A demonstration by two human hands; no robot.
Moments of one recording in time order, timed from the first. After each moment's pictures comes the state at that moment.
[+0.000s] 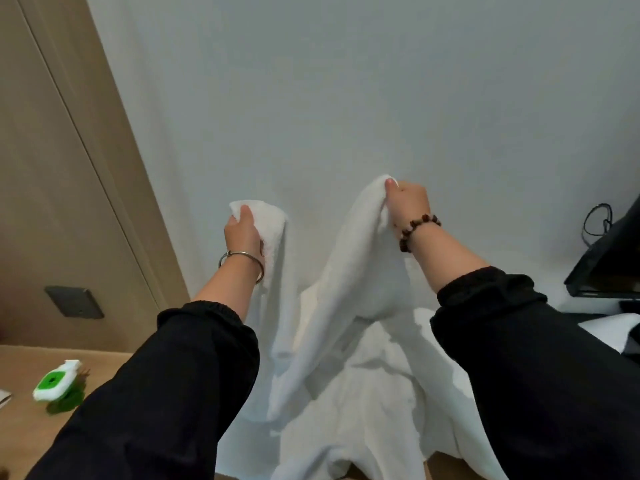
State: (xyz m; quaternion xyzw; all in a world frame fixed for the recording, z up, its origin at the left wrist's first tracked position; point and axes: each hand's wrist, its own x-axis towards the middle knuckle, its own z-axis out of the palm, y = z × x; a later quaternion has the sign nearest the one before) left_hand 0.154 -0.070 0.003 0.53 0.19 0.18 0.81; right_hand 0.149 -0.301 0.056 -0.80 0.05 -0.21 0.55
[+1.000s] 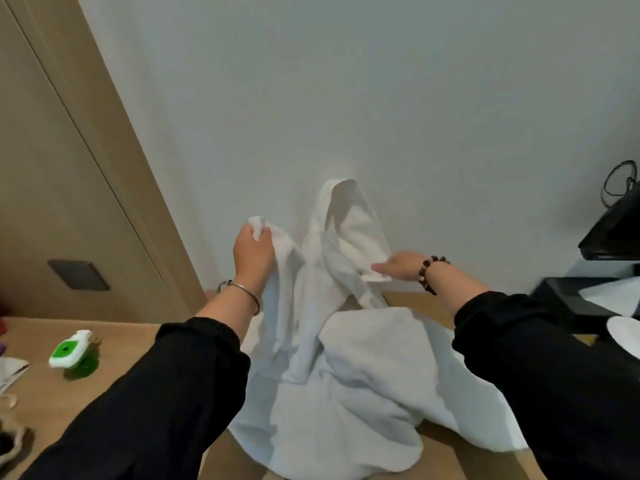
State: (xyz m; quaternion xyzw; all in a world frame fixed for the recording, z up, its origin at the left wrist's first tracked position) left_hand 0.120 -0.070 -0.072 0.79 0.13 0.21 0.56; right_hand 0.128 -0.338 -0.076 -0.96 0.03 0.20 0.18
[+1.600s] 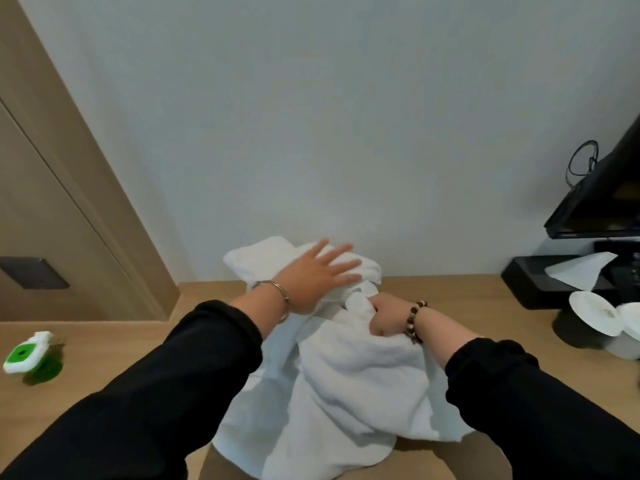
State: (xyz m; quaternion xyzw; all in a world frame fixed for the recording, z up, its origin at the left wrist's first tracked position) left_hand 0.105 -0.150 -0.108 0.86 -0.48 0.06 -0.18; right_hand 0.062 -0.350 -0.146 -0.92 -0.01 0.28 0.28
